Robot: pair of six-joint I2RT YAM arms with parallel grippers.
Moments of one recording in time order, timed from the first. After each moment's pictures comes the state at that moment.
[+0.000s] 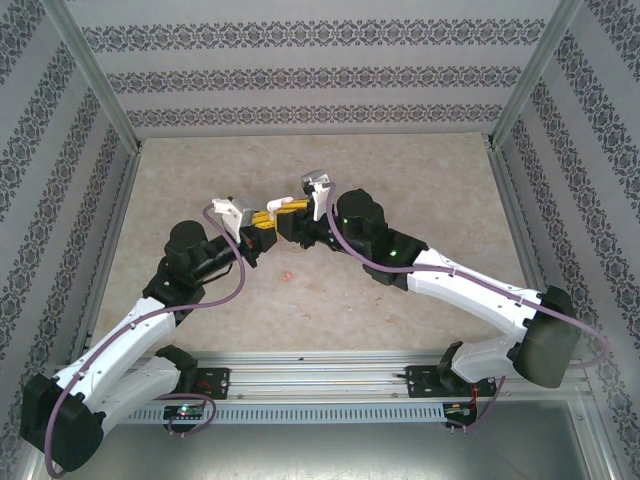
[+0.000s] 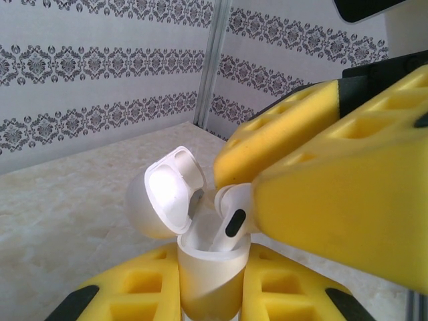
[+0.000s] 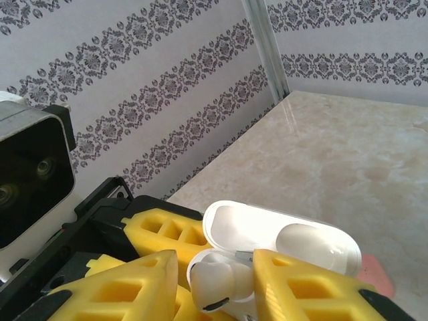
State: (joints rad) left arm -0.43 0.89 0.61 0.23 0.43 -0.16; right arm 0.91 1.35 1.10 0.06 -0.12 0.42
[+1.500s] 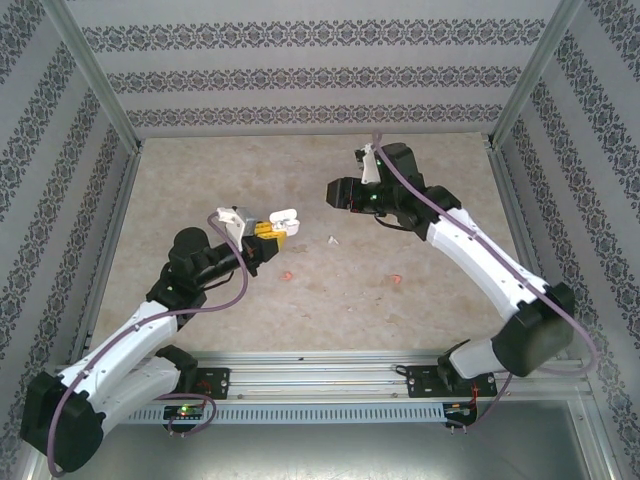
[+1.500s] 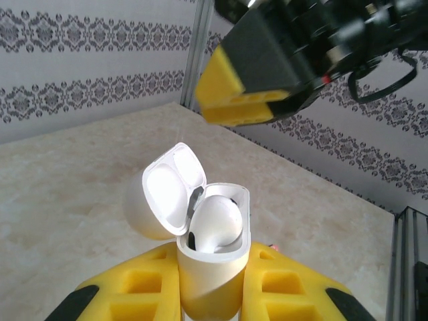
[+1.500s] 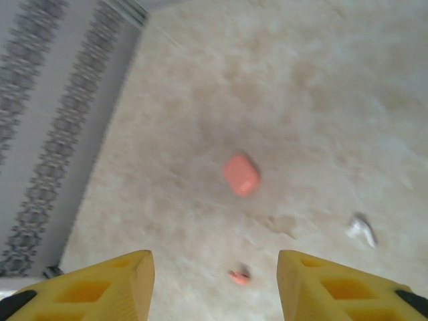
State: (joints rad) left arm -0.43 0.89 0.53 0.27 0.48 -0.17; right arm 0.50 1.46 1.32 -0.53 -0.34 0.57
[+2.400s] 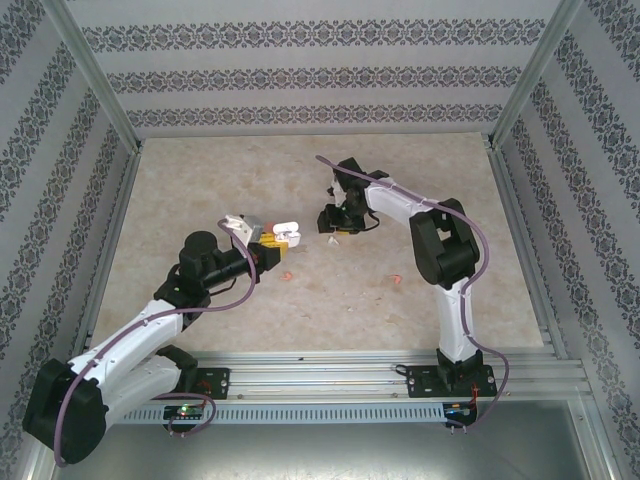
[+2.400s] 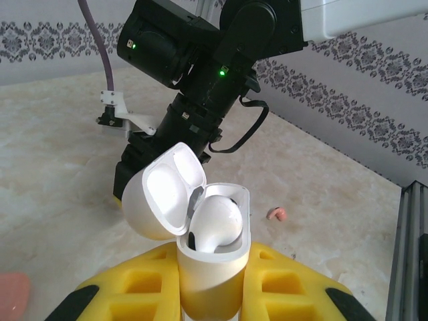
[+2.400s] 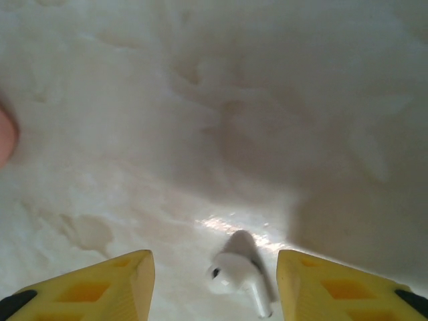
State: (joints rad) left arm -0.43 0.94 0.46 0.27 0.48 -0.17; right arm 0.45 2.16 1.62 -0.76 -0.36 0.37
